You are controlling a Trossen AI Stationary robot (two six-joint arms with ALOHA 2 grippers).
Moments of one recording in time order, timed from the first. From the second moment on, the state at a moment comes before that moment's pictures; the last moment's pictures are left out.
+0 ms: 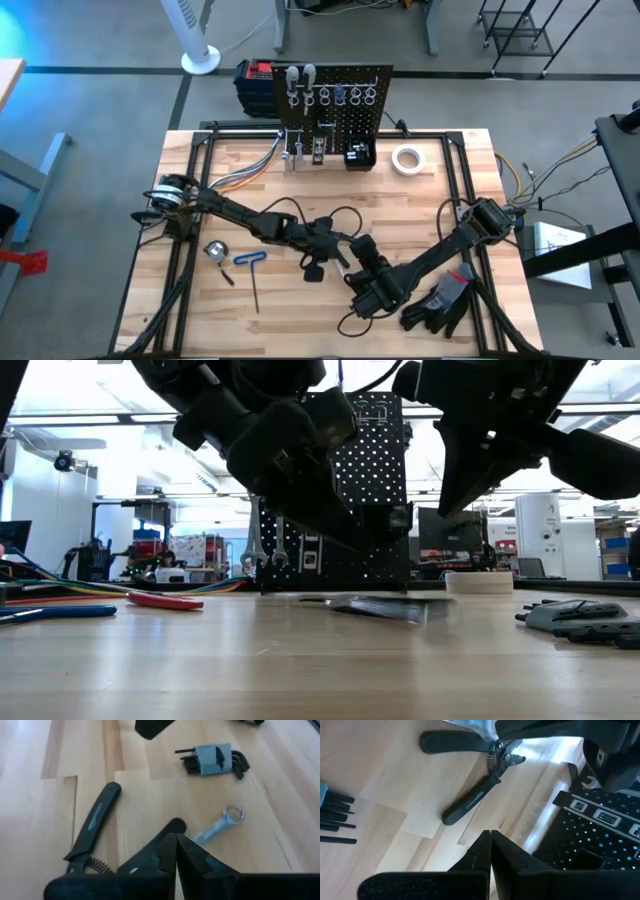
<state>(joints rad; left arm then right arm) -0.17 1.89 1.07 0.10 0.04 -0.04 0.57 2.00 1.47 -1.14 0.74 -0.06</state>
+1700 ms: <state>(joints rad) -0.16 1.89 1.07 -0.19 -0.04 -0.06 0.38 2.05 1.31 -0.66 0.01 0.33</state>
